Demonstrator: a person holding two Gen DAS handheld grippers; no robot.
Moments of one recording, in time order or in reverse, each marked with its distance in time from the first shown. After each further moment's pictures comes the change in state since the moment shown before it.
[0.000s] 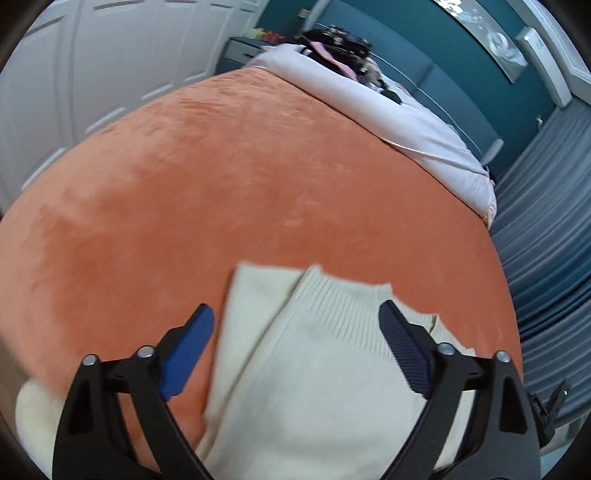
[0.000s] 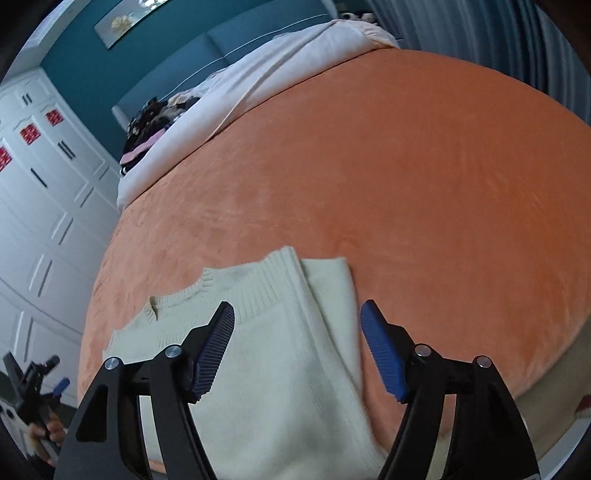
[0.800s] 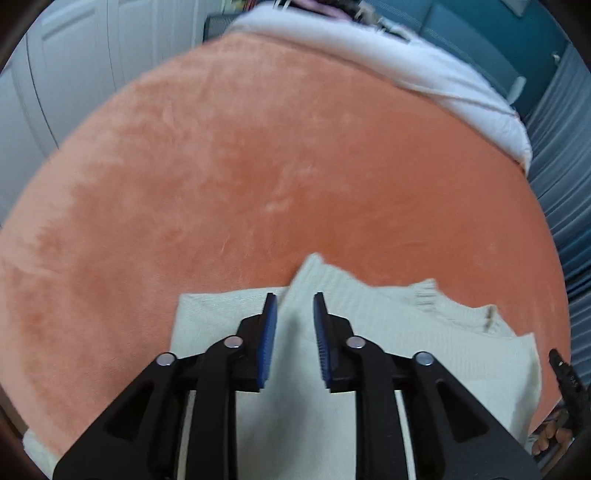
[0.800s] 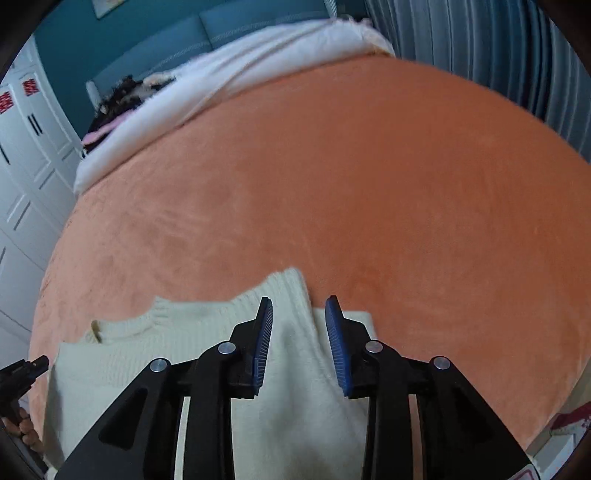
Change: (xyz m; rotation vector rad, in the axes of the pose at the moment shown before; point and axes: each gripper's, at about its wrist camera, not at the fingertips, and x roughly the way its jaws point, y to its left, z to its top) left arm 0.060 -0.061 0.001 0.149 0.089 0.164; right arm 0.055 0.040 0.025 -0.073 -0.070 -0.163
